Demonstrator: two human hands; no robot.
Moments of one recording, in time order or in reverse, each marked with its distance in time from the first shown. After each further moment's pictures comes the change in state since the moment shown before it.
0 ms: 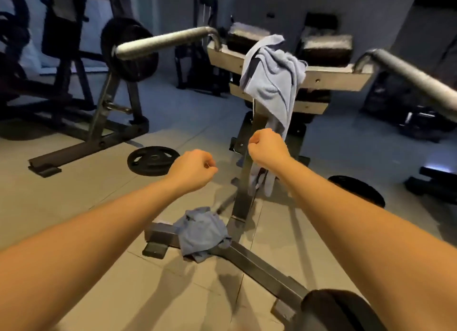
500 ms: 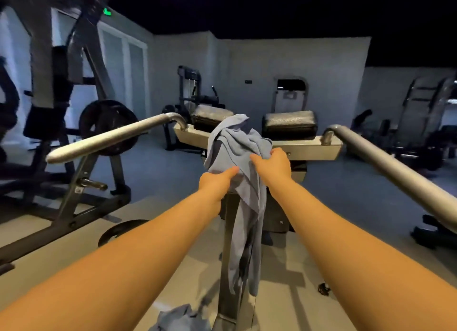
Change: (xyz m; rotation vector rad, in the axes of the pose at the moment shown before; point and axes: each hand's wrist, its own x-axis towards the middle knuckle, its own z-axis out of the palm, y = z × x) left_hand 0.186 0.153 -0.011 -1.087 0.125 -0.379; right_hand 0.165 0.050 -0.092 0.552 0.352 0.208
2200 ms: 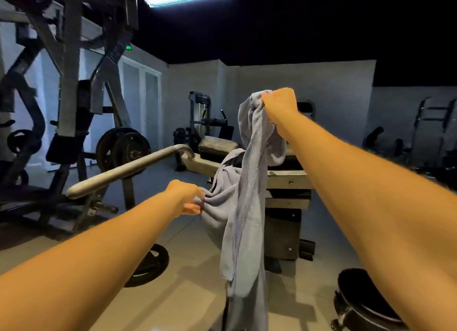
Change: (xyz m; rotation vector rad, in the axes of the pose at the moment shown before) left_hand 0.019 0.072 -0.068 0.291 0.030 -0.063; right_hand 0.094 -0.175 -0.063 0.100 0.034 -0.208
